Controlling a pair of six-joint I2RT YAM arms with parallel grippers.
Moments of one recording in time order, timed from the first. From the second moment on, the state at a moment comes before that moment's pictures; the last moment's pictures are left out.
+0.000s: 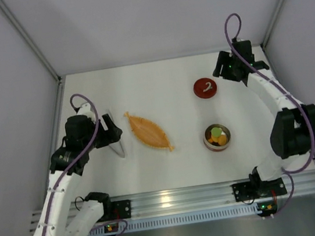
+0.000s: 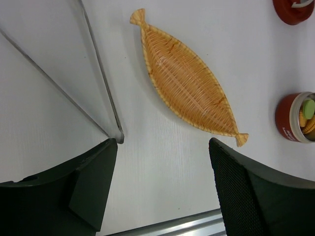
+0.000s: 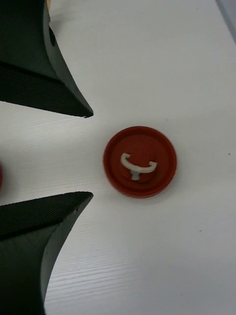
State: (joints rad) left arm -0.23 0.83 0.92 -0.73 0.09 -0.40; right arm 0.09 1.56 1.33 -0.45 -0.02 0.40
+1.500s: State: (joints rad) left arm -0.41 0.56 0.84 -0.70 0.03 -0.39; right arm 0.16 2.07 1.68 -0.58 0.11 0.58
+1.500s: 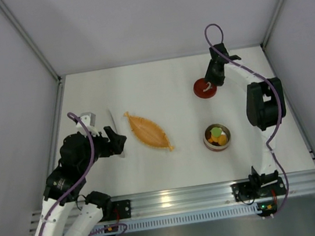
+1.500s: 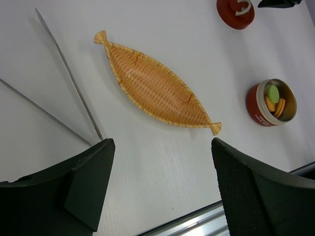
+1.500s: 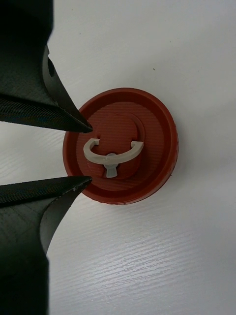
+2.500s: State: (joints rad) left arm -0.41 0.57 0.84 -0.70 0.03 -0.39; right arm 0.13 2.13 1.68 -0.56 0.00 0.56
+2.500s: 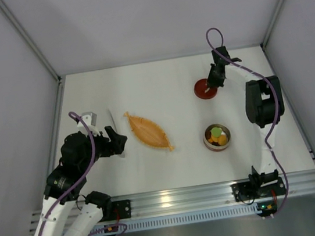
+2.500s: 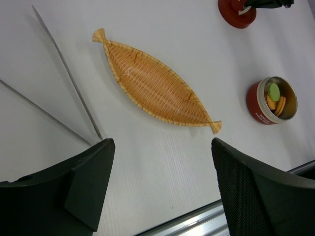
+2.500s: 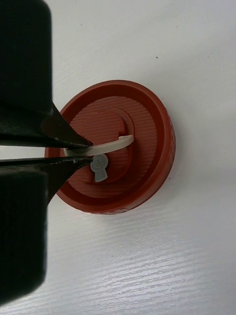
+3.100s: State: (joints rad) left arm -0.43 0.57 0.84 -0.70 0.03 -0.39; right arm 0.13 1.70 1.47 -0.54 0.00 0.47
